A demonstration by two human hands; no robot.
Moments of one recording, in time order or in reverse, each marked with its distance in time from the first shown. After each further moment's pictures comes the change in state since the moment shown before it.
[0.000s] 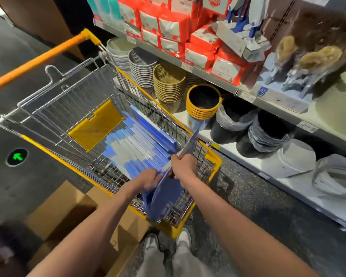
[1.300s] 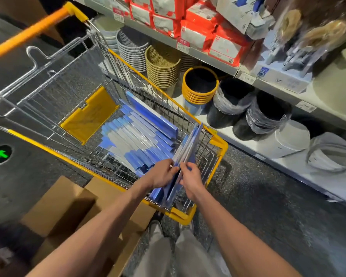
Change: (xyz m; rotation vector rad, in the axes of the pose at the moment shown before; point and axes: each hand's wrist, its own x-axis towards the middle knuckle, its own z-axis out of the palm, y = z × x) left_hand -0.011 0.005 0.012 -0.141 0.078 0.275; right_hand 0.002 0.090 0.043 0.494 -0.149 0.181
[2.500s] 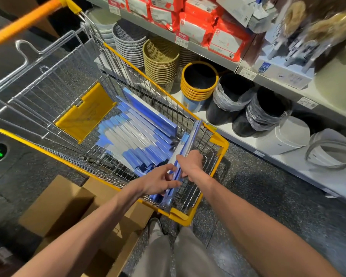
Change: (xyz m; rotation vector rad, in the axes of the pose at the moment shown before) left_hand -0.017 -0.009 -0.003 -0.425 -0.314 -0.060; right_hand 0.010 -0.054 0.010 -0.646 0.197 -0.102
